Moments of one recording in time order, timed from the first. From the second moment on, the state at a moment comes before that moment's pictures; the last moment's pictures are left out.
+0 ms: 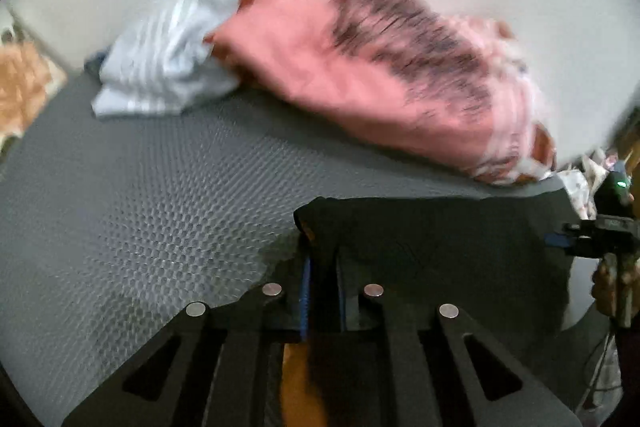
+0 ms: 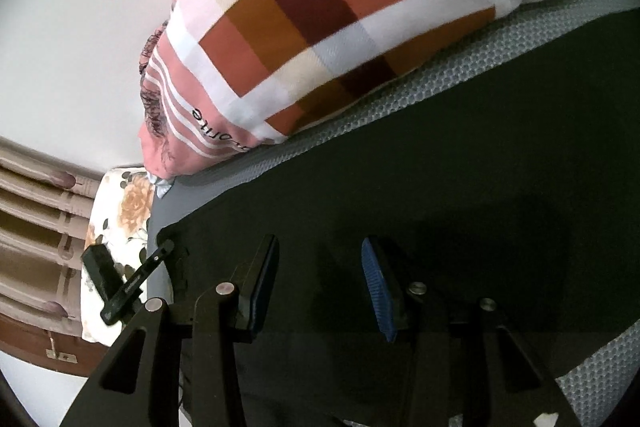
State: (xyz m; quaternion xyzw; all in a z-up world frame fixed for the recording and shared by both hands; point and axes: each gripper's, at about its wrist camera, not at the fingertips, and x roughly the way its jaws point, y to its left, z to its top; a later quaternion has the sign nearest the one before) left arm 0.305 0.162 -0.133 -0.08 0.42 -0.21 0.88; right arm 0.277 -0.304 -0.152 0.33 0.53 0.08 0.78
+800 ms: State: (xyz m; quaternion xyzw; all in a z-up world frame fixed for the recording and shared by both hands) left arm 0.046 0.117 -0.069 -0.03 0.29 -0.30 0.91; right arm 0.294 -0.371 -0.163 0.46 0.53 0.04 0.71
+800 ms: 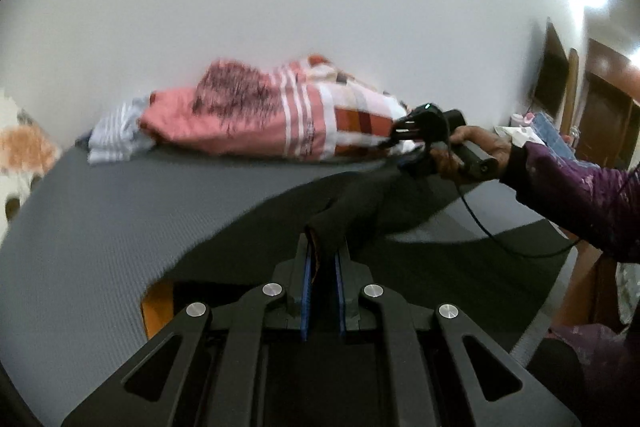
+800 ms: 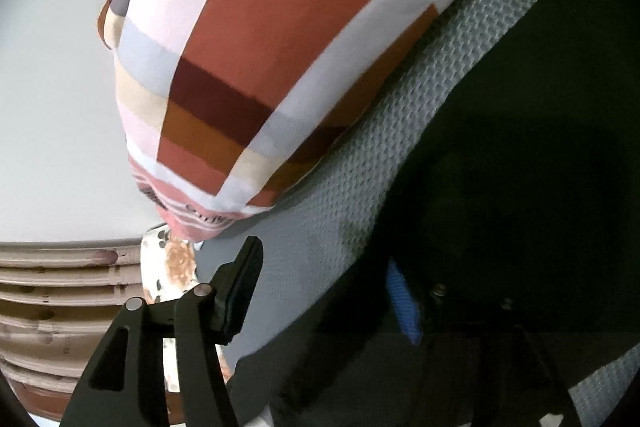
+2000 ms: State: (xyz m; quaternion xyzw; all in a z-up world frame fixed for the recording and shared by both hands) left arm -0.017 0.235 -0.141 -0.09 0.42 -0.09 0.90; right arm -0.048 -0.269 -0.160 0.42 0.54 0.08 0.72
